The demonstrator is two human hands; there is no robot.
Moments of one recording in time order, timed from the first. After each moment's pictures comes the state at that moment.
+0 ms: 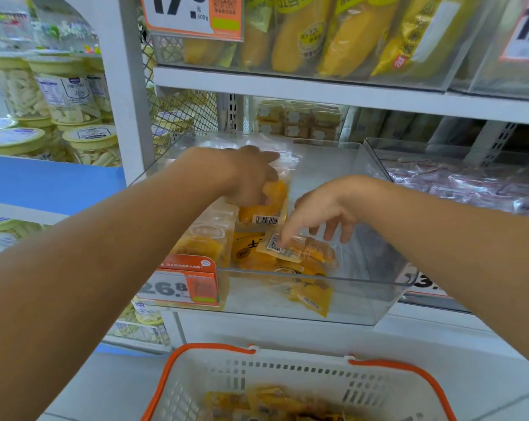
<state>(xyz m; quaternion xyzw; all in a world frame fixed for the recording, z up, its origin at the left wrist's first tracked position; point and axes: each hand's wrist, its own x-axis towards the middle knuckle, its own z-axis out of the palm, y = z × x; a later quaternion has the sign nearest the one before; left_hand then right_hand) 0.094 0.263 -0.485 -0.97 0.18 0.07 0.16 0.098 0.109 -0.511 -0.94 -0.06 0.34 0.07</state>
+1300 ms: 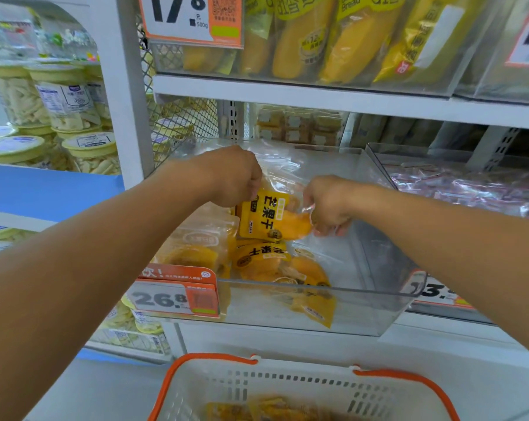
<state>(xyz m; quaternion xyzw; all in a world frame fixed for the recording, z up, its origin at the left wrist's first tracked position) 0.102 0.290 -0.488 -0.98 0.19 -0.02 0.00 0.116 0.097 -0.511 -0.98 -0.10 0.16 0.05</state>
